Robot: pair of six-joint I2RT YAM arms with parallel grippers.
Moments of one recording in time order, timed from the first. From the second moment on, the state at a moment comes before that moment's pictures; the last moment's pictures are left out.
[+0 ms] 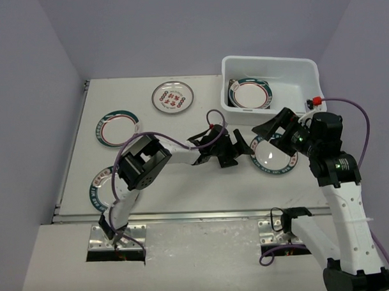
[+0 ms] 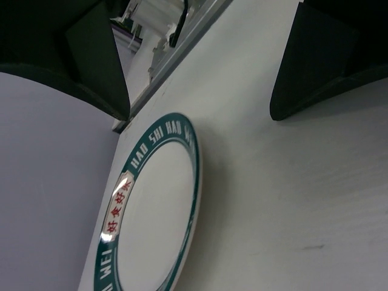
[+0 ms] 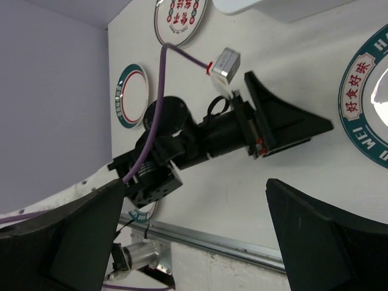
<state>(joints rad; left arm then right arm) -0.84 2.14 1.29 0.22 0.24 -1.23 0.06 0.78 0.99 -0.70 -0.34 0.72</state>
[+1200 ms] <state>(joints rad) -0.82 2.00 1.14 0.21 0.34 -1.05 0.06 0.76 0.97 -0.76 -0.30 0.64</state>
